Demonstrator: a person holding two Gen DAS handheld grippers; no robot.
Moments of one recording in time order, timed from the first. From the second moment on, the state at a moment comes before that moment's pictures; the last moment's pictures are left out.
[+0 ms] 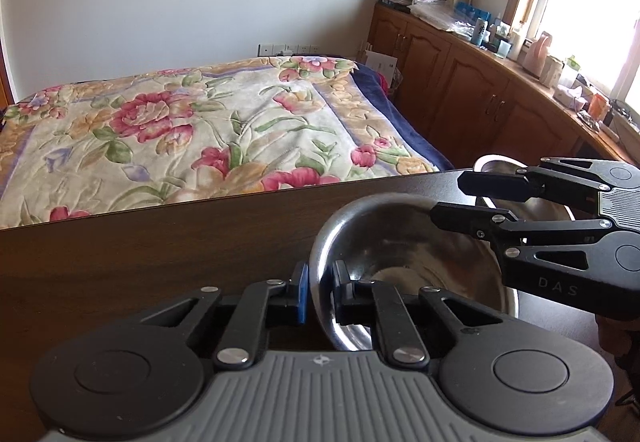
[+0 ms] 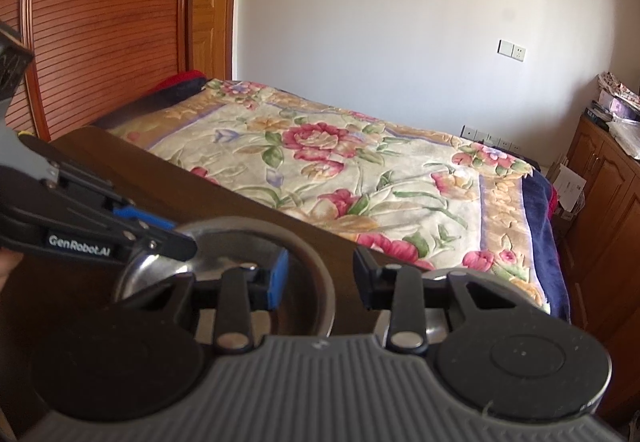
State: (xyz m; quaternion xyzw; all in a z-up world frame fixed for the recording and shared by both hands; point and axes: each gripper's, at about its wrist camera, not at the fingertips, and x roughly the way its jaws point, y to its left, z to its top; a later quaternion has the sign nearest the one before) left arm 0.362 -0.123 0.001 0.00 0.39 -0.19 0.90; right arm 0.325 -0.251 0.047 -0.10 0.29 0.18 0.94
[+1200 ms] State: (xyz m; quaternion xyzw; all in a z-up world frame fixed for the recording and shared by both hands) left arm 0.305 -0.104 0.050 -0.02 0.34 -0.21 0.92; right arm 0.285 -0.261 0.076 -0.02 0.28 0.19 0.94
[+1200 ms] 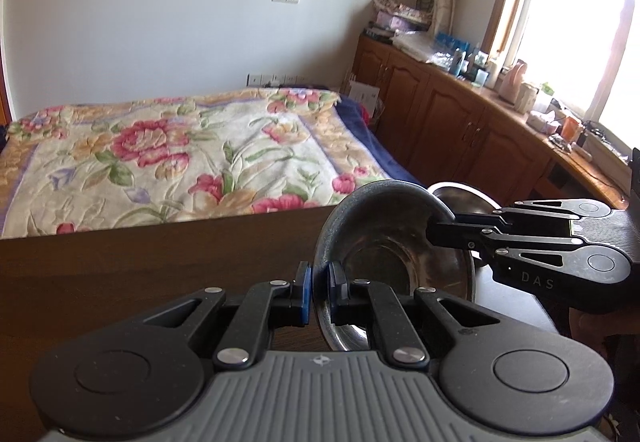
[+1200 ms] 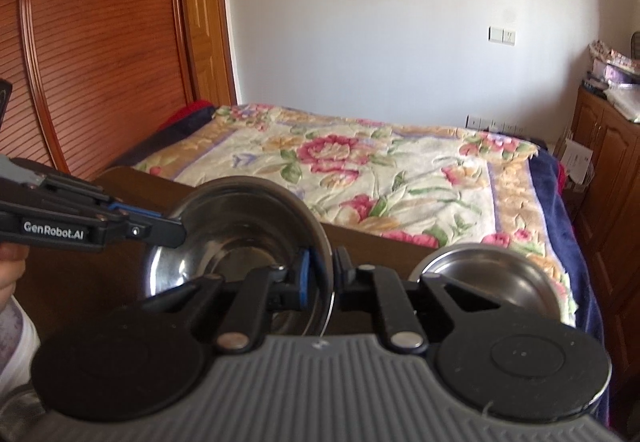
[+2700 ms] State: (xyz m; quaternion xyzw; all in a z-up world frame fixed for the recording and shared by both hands) left arm 0.143 -0.081 0.040 -0.02 0.30 -0.27 0.91; right arm 0.151 -0.244 0.078 -0.03 0.26 0.17 0.95
